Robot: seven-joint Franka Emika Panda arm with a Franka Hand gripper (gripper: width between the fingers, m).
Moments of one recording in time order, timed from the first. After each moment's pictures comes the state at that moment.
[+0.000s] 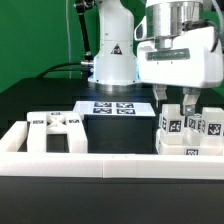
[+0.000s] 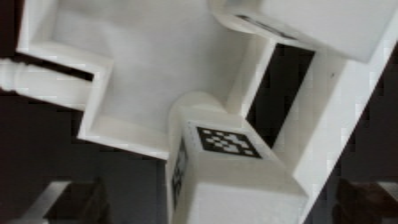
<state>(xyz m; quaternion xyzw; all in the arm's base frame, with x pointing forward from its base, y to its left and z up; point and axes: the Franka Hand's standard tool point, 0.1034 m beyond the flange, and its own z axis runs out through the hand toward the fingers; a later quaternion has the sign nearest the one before) 0.595 0.064 0.083 -0.85 0.52 -0.05 0.07</state>
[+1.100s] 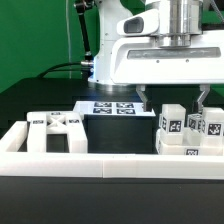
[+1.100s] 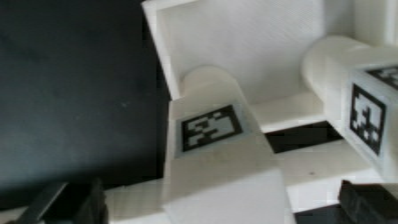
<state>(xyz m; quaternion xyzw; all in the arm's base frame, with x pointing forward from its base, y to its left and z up) 0.597 0.057 0.082 -0.99 0.07 -0.08 0.02</state>
